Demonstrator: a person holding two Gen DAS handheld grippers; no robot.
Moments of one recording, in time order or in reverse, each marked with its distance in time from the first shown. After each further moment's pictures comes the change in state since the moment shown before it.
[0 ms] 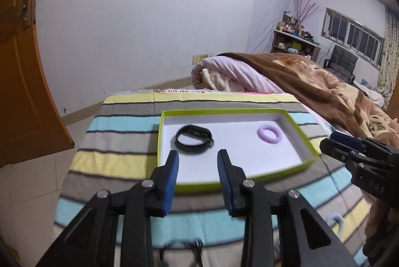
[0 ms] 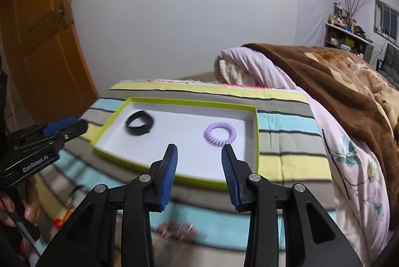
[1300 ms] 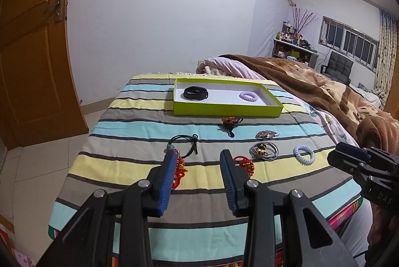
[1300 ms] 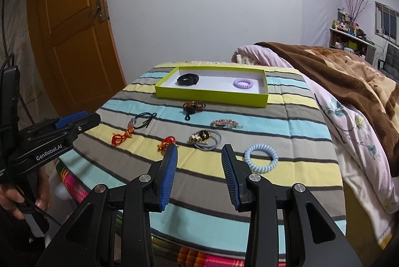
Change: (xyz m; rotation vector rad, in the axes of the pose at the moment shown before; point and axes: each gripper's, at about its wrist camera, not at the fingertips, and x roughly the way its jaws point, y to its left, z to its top) left arm -0.126 -0.013 -0.122 -0.032 -0.075 0.043; right arm -0.133 0.046 -0.132 -0.021 -0.040 0.072
